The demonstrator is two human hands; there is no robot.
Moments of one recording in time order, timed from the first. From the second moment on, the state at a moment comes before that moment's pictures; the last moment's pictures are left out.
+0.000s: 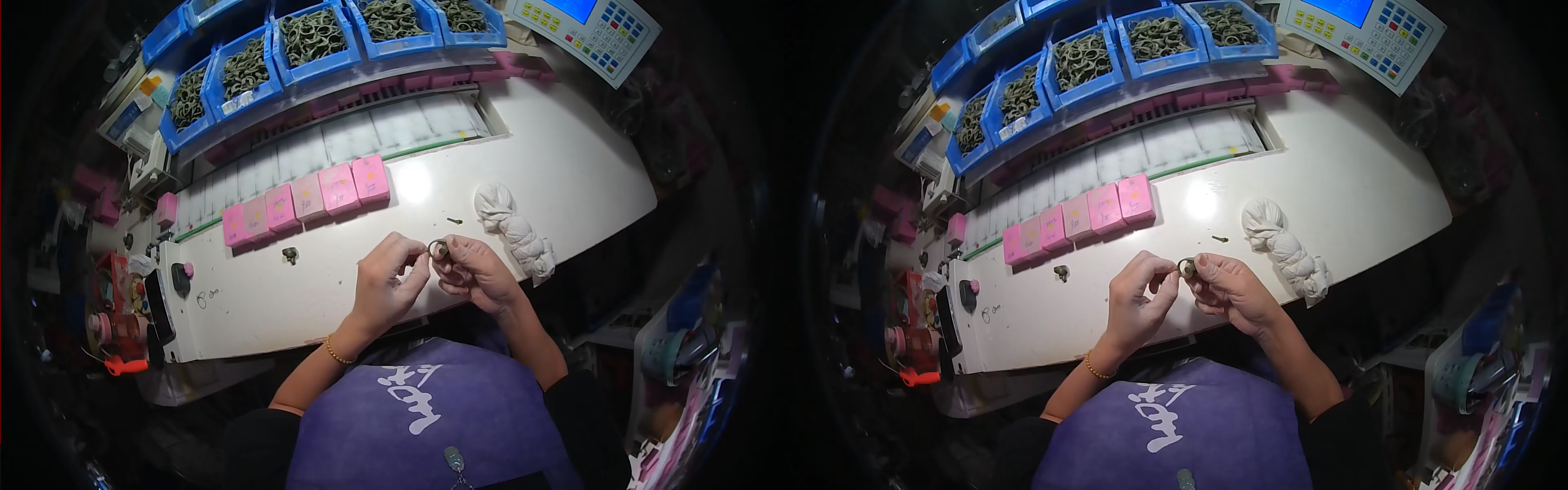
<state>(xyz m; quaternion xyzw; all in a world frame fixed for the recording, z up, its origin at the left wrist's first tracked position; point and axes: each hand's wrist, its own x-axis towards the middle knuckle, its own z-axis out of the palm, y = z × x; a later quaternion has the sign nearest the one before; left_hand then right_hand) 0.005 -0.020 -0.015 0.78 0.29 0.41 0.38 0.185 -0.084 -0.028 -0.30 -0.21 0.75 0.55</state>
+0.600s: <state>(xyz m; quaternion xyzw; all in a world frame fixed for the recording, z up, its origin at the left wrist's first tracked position) -0.058 -0.006 -0.036 0.74 0.51 0.37 0.25 0.206 -0.092 -0.054 -0.67 -0.40 0.30 0.56</state>
